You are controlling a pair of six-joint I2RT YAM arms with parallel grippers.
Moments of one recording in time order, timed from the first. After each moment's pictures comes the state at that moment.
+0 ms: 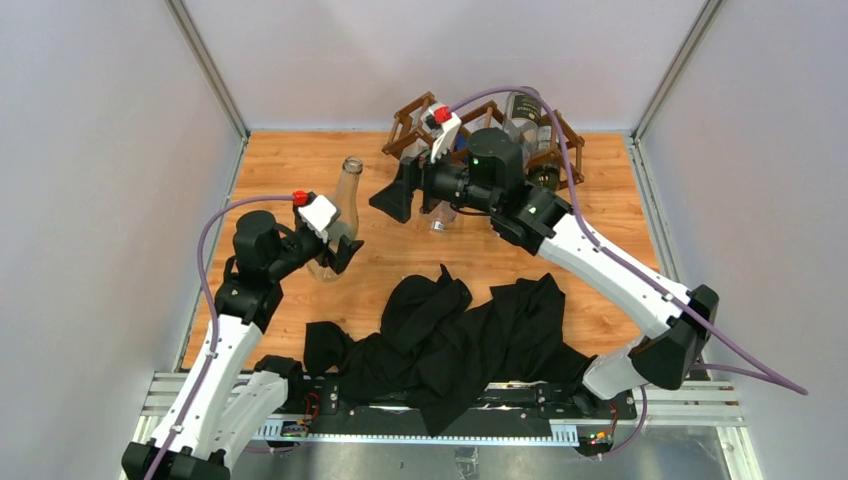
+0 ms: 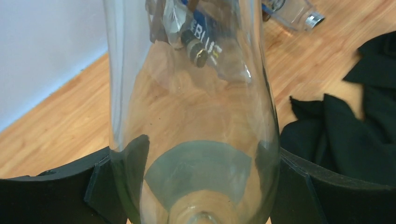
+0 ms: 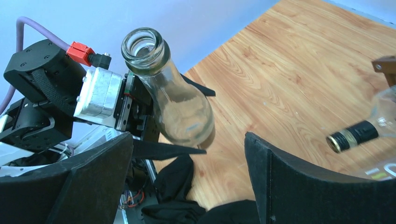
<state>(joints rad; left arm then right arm) -0.19 0.74 0.69 -0.19 0.50 0.36 0.84 1.43 1.52 -0.21 -0.31 0.36</state>
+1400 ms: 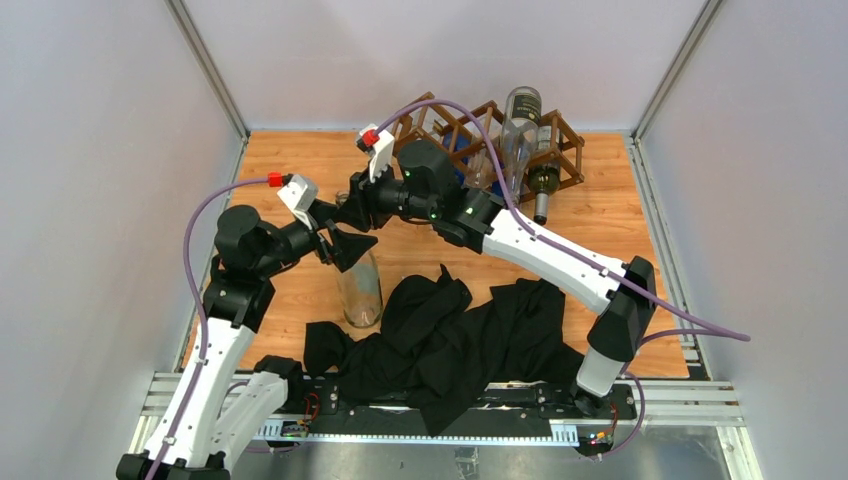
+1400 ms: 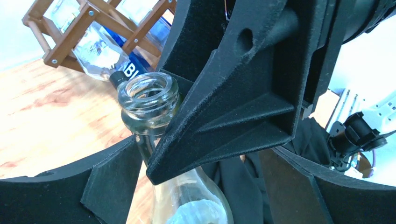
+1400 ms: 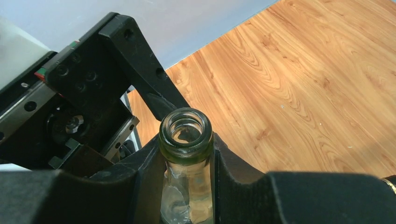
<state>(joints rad) -0.19 0.73 0.81 -0.15 0.72 -0.14 0.99 1.71 1.71 -0.20 -0.26 0.27</state>
